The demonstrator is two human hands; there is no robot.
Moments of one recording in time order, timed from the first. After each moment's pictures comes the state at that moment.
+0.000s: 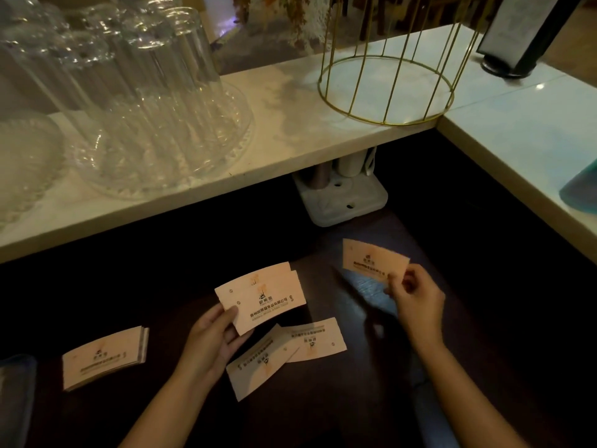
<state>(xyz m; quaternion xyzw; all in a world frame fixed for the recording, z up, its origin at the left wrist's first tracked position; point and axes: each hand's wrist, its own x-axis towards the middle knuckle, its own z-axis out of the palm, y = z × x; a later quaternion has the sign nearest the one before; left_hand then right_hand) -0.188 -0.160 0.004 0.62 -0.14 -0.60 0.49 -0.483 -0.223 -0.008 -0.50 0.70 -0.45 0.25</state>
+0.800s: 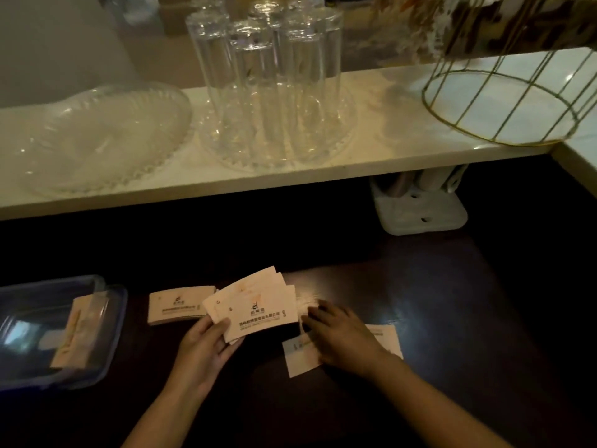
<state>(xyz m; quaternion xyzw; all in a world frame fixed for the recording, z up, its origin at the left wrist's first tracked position) -0.107 -0.076 0.007 0.61 -0.05 -0.52 0.59 -0.326 -0.187 -0.055 -0.94 0.30 0.06 0.18</state>
